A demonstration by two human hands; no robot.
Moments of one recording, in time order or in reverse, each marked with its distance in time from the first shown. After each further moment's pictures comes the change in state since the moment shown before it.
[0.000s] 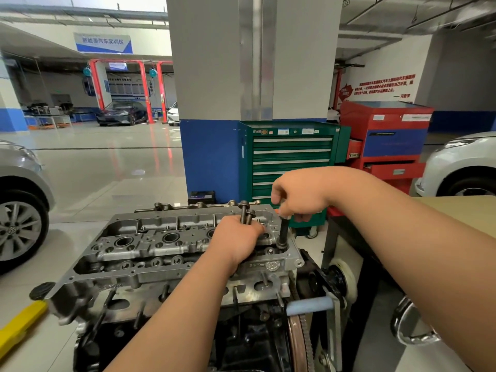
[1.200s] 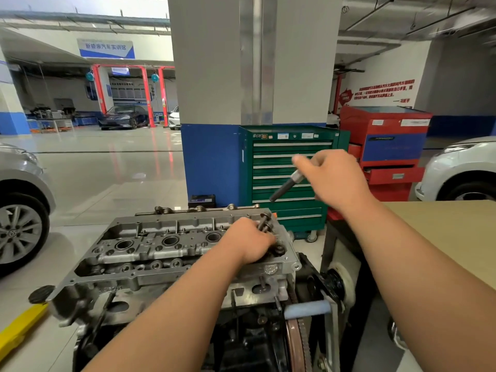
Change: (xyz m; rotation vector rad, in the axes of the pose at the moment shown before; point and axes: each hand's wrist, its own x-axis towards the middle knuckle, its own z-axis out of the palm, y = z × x) left_hand -0.006 0.024 0.006 0.422 -0.180 0.041; right_hand -0.017 0.031 0.012 0.417 0.972 0.114
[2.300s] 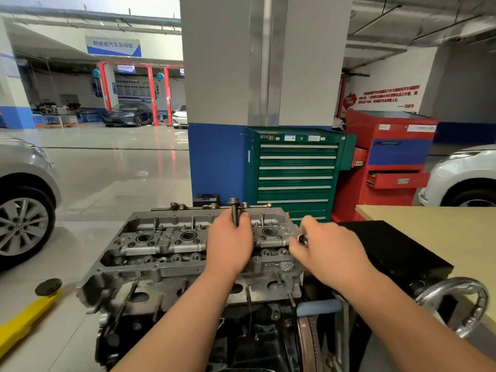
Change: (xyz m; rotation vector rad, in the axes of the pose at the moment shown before) left_hand -0.015 -0.047 -0.013 -0.300 0.612 0.192; right_hand -0.100 -0.014 0.031 -0.498 -0.269 -0.147
